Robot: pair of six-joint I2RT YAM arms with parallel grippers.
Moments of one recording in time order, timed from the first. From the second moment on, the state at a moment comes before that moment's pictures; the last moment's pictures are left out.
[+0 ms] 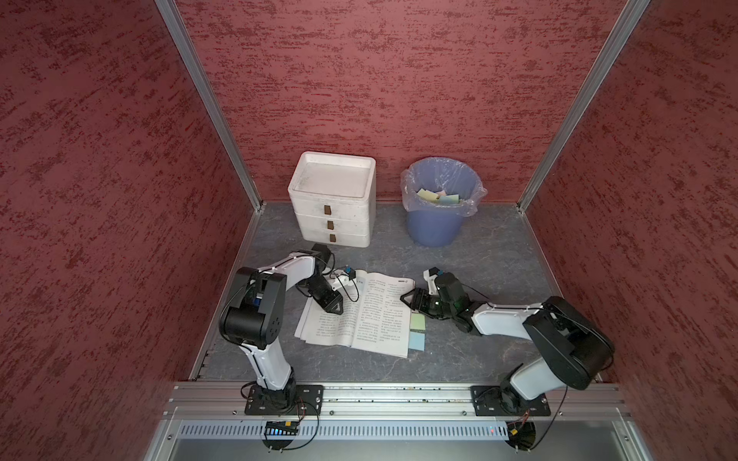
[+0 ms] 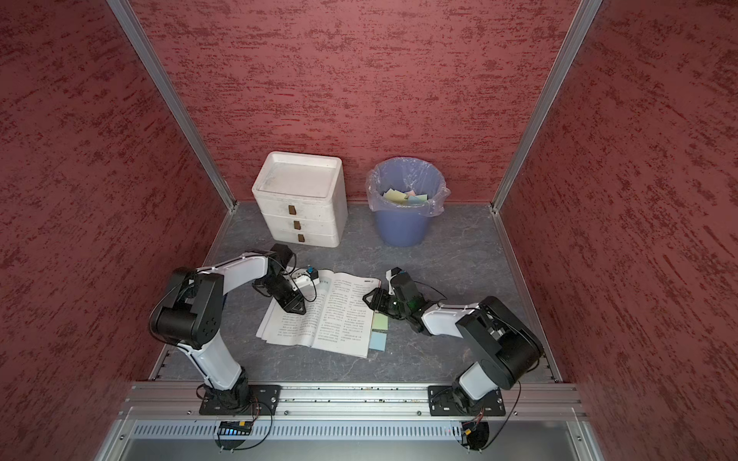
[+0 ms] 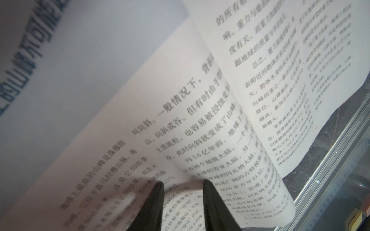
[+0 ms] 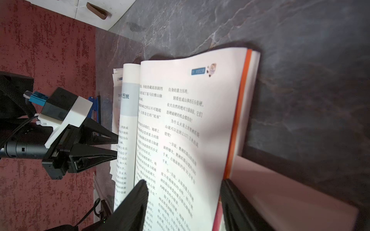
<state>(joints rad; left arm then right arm) -0.20 1.77 1.03 -0.92 0.40 0.63 0.62 1.56 0.52 0.38 -0.33 0.97</state>
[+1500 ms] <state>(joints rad) 0.30 1.65 1.19 -1.16 0.71 0.84 0.77 1.58 0.61 0.24 -0.25 0.98</state>
